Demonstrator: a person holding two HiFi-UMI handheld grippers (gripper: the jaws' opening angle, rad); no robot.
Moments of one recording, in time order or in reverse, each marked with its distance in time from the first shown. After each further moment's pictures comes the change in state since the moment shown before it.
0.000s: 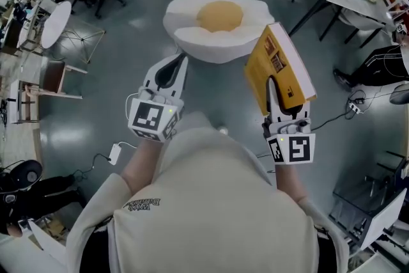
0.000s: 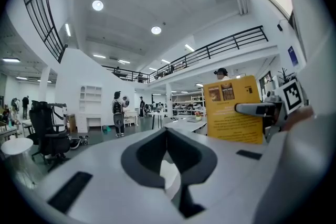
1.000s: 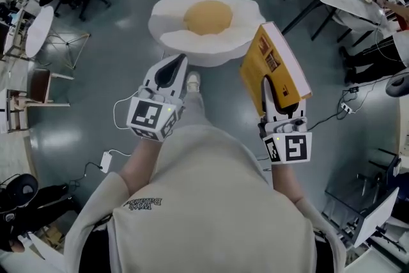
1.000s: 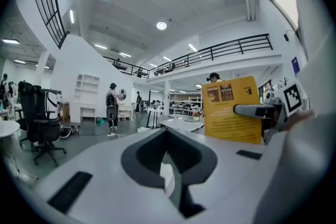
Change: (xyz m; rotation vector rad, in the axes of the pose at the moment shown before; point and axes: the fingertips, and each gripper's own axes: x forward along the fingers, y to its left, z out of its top) left arm 0.096 0.024 -0.038 -0.090 0.018 -0.052; right arm 0.072 -0.044 -0.040 -0.022 0.070 -0.009
